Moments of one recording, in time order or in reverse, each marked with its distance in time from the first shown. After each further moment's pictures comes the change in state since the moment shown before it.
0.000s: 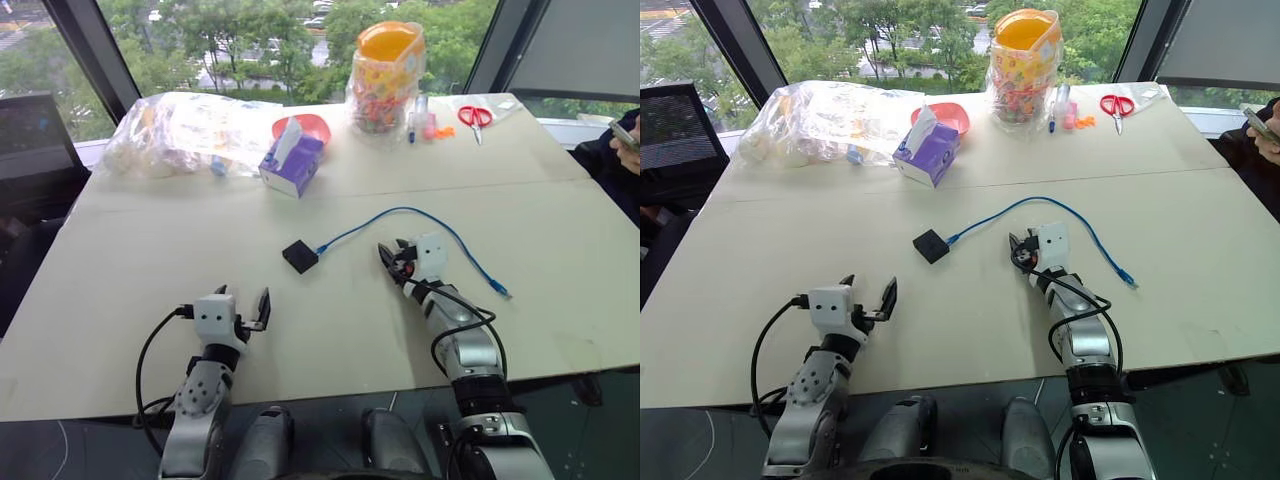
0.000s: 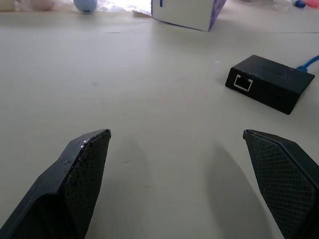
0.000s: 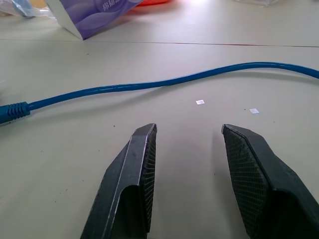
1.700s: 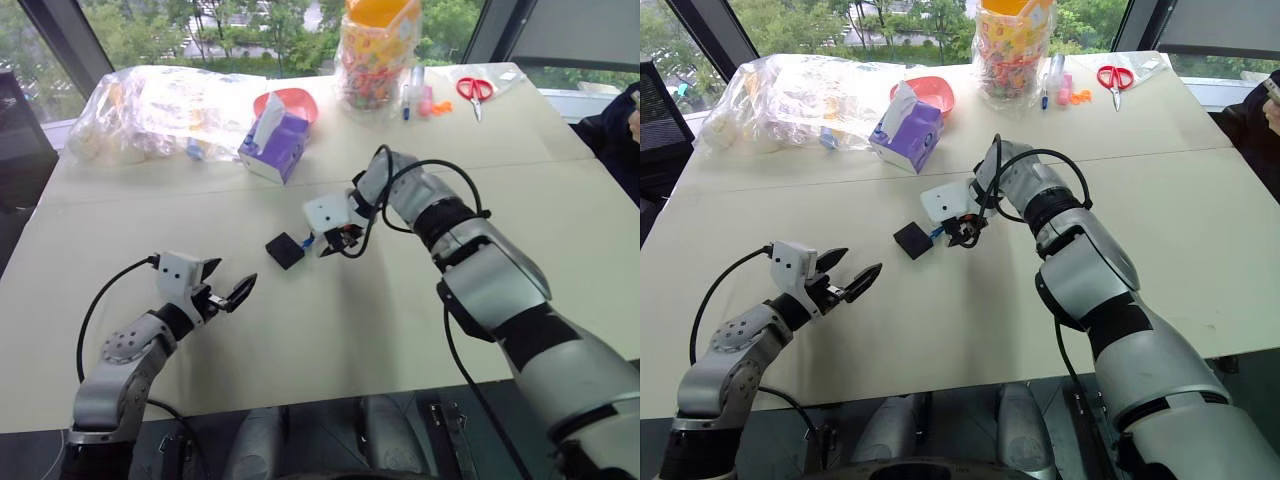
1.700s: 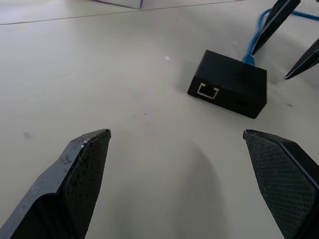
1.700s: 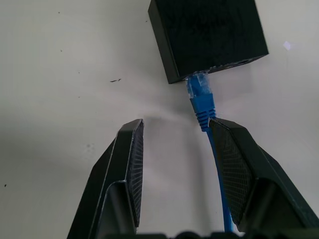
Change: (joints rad) left arm -0.188 0.390 0.184 -0.099 -0.345 0.375 -0.355; right arm -1.125 -0.039 0.607 1.073 -0.453 -0.544 0.989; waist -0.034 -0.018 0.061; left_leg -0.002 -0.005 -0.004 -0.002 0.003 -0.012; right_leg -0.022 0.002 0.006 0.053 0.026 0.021
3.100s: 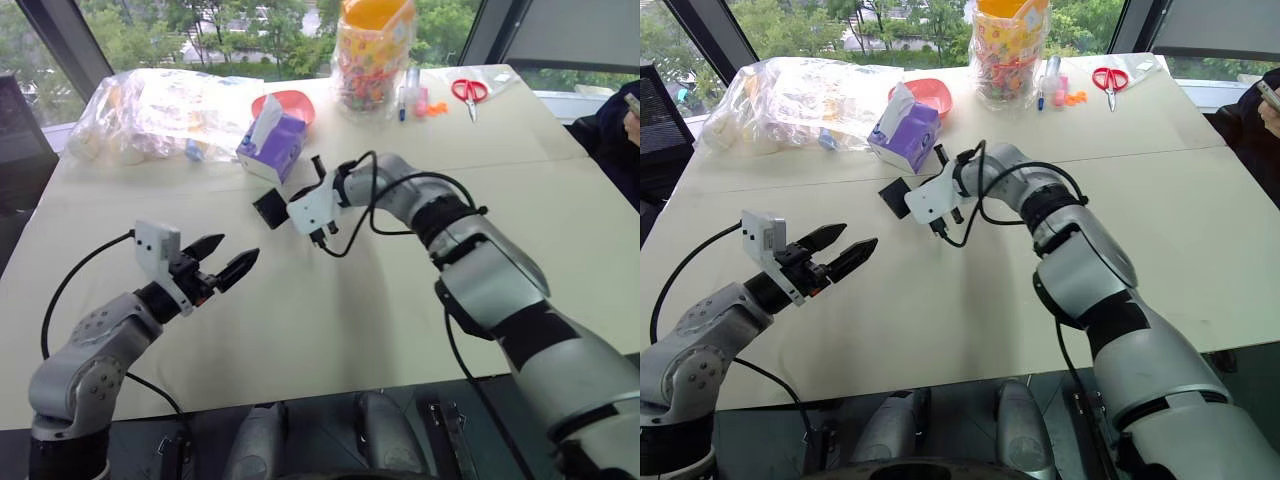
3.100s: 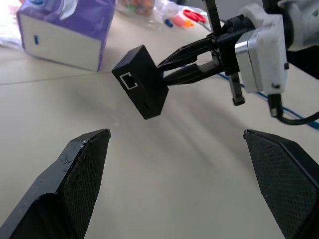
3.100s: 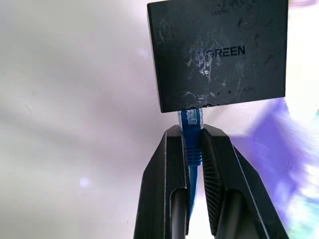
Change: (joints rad) left arm -0.135 0.072 0.114 -0.148 -0.367 0.270 0.027; right arm 0.075 -0.080 0.036 -0.109 -0.325 -0.316 -0.804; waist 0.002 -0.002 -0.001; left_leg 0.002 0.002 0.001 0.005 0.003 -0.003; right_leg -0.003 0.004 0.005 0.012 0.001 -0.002
